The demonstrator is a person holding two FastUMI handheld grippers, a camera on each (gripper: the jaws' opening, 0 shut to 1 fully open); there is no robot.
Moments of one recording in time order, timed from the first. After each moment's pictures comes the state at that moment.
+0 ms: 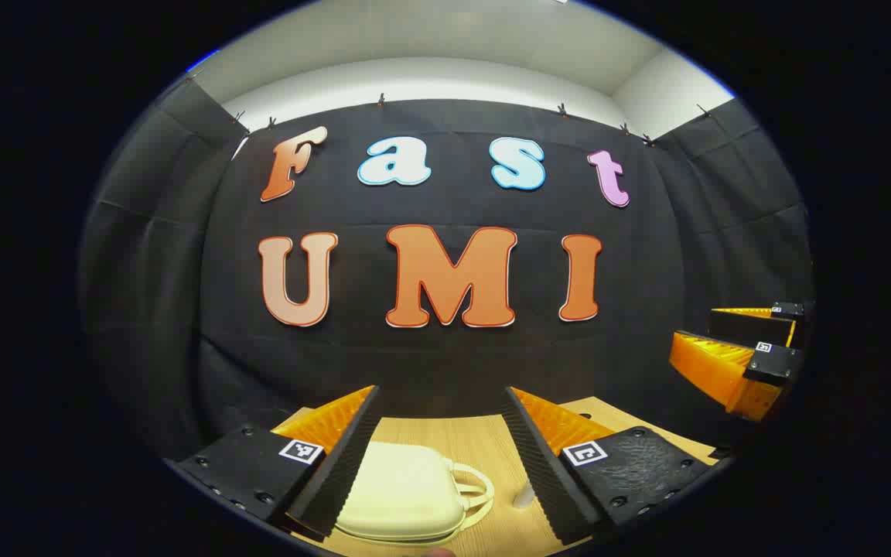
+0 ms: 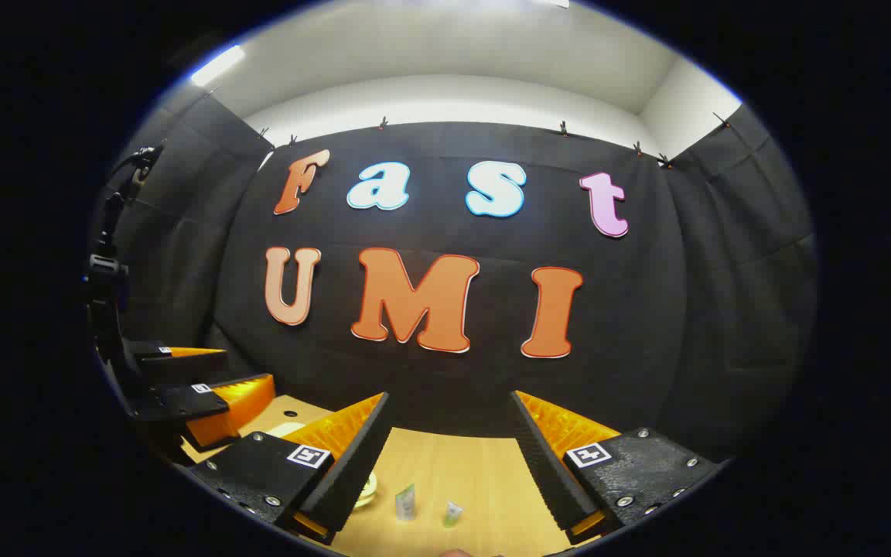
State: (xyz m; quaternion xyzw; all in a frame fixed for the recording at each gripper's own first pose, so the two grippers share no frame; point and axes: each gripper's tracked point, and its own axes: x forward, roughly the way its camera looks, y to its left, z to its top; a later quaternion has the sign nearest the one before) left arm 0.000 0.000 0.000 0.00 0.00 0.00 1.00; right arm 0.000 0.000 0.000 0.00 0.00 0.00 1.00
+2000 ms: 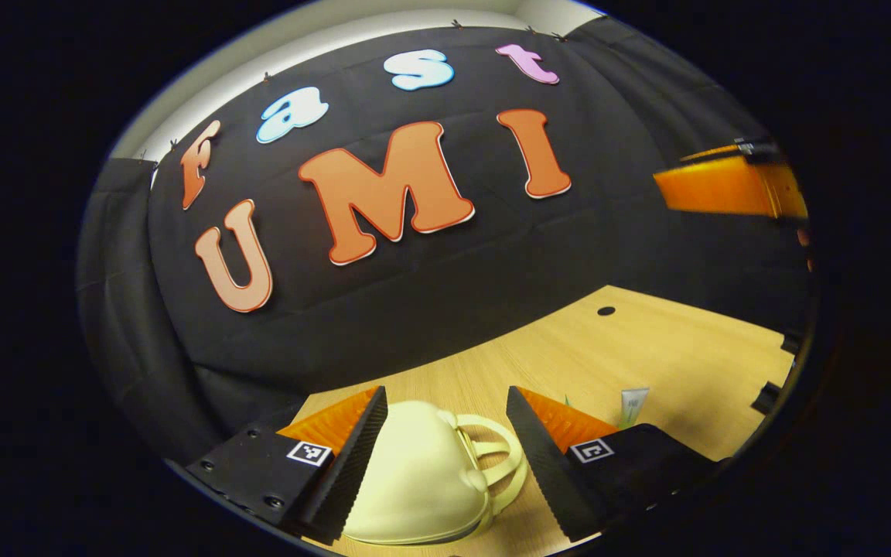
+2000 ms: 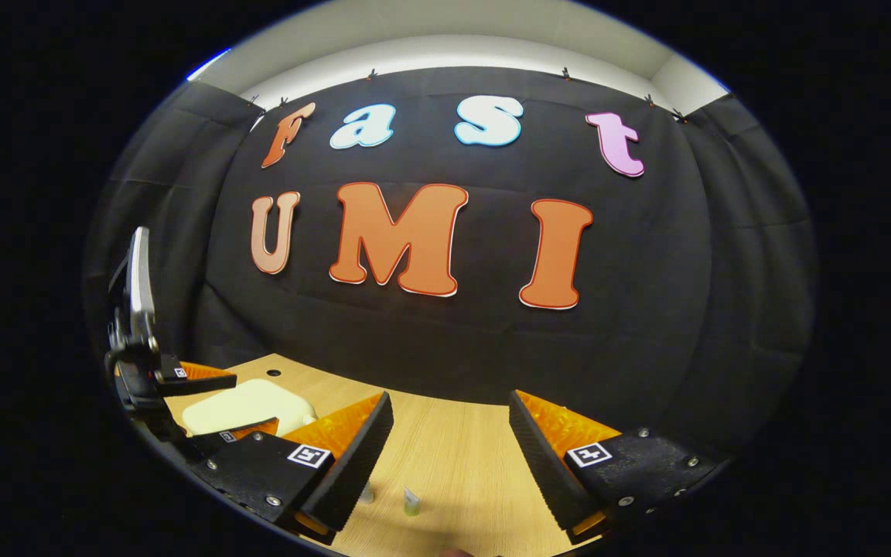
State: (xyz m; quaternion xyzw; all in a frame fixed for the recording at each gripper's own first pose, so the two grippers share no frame) left arm 0.086 -0.061 -0.168 0.18 0.14 -0.03 0.97; right arm 0.067 -0.071 -0.090 -0.01 0.10 0.02 0.99
